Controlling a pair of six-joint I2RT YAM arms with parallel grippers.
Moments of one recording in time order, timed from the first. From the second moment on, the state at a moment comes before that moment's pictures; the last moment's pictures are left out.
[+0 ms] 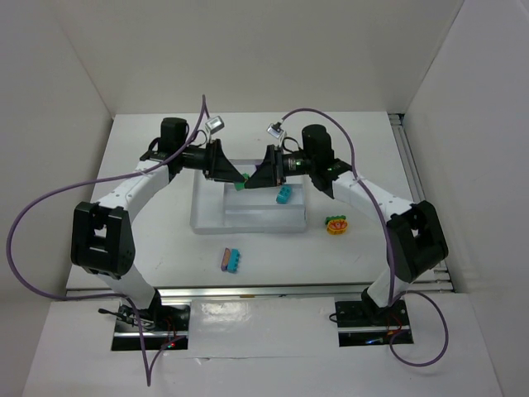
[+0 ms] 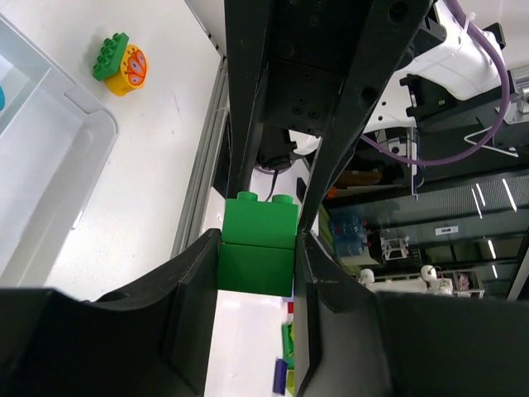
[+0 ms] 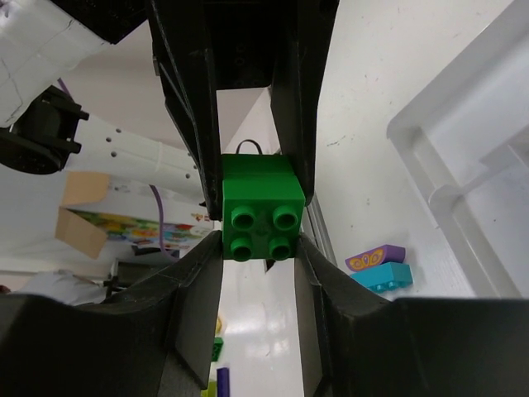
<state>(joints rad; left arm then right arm) -0.19 1.65 1.26 -0.19 1.38 -0.52 0.49 1.61 1.17 0.16 -1.01 0.75</state>
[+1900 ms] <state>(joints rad) -0.11 1.61 1.20 -0.21 1.34 -0.49 0.42 1.58 1.08 0.22 -1.00 0.77</state>
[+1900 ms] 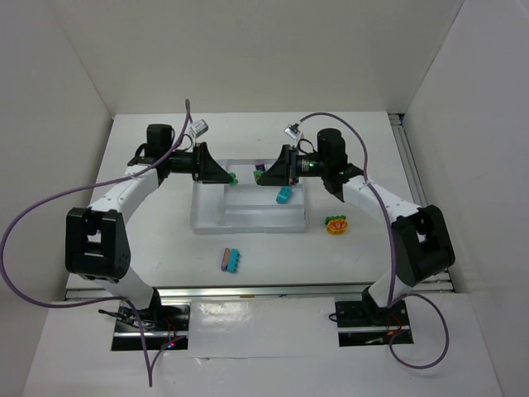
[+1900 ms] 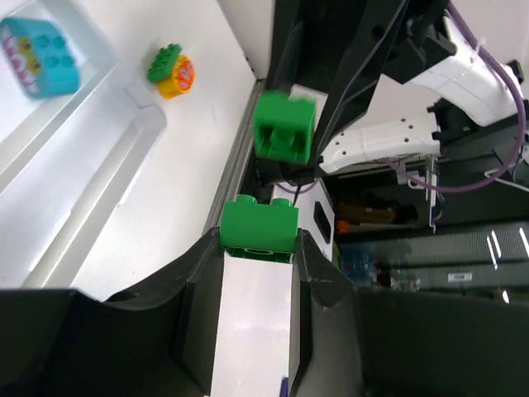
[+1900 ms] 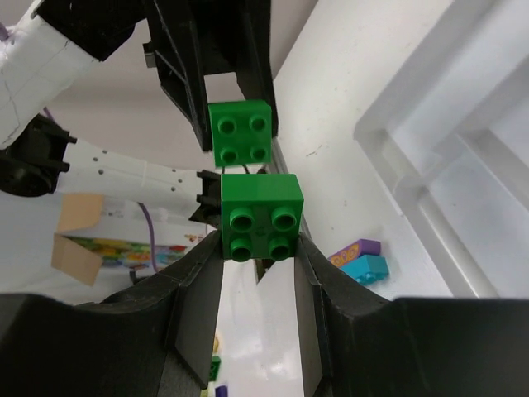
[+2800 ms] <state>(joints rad) -0.45 1.81 1.28 -0.60 0.46 -0.44 0.51 1.60 1.13 -0.49 -0.17 0.51</state>
